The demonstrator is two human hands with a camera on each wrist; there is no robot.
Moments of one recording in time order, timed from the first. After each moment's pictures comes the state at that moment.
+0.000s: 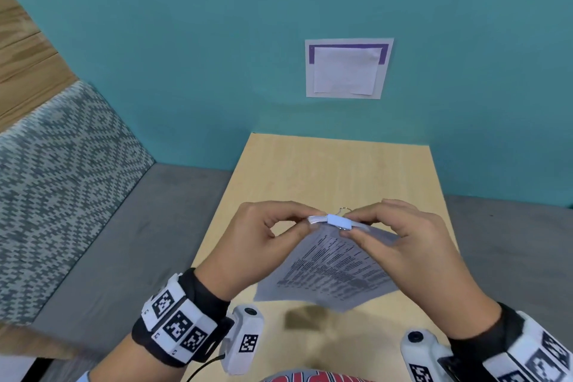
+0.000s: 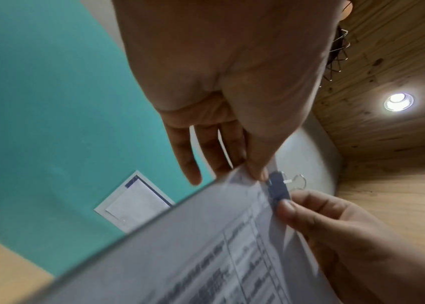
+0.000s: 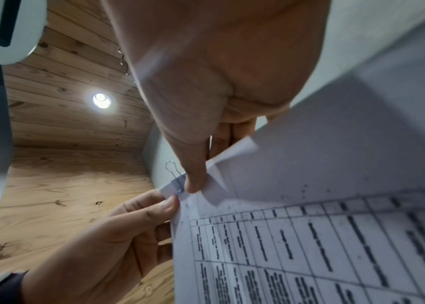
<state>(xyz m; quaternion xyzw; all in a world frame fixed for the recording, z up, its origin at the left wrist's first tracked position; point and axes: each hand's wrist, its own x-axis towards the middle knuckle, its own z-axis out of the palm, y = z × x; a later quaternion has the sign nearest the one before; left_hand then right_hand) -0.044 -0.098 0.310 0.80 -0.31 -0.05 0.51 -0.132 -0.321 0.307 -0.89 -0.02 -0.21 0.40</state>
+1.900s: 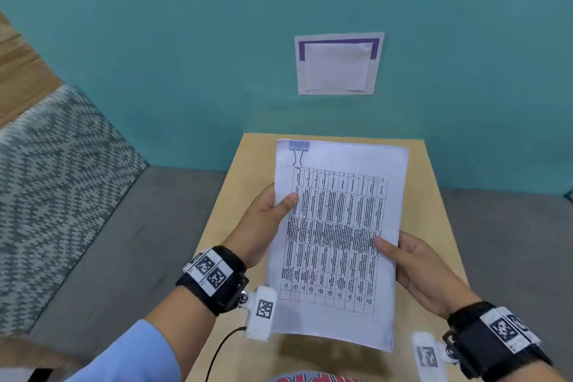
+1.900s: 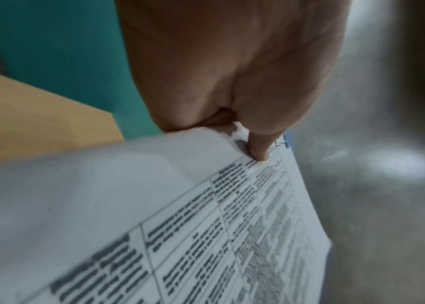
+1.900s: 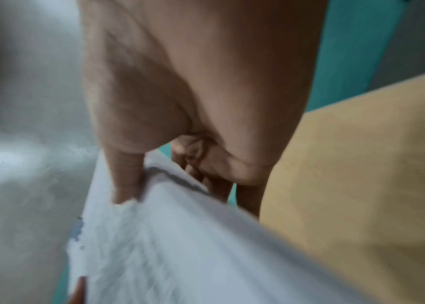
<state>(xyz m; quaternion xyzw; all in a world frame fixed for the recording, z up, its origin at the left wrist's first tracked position) 0.024 -0.128 0.230 0.67 -0.13 -0.25 0.69 -0.124 -0.380 0.201 -0.58 0.19 0.07 0.79</state>
